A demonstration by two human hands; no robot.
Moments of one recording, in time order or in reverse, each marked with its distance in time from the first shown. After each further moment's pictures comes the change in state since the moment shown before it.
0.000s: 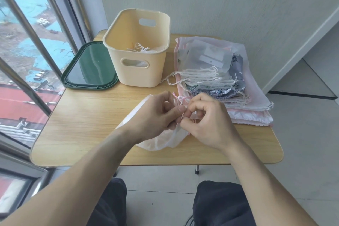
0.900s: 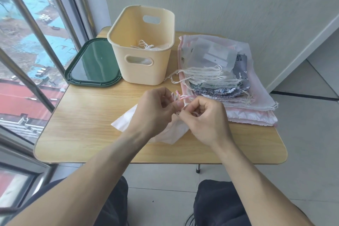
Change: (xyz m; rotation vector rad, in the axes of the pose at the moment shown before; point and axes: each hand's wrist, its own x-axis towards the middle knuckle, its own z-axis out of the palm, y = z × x) left_hand 0.001 -0.004 0.001 0.231 0.334 0.029; right_hand 0.001 0.002 0.022 0.195 0.126 0.171
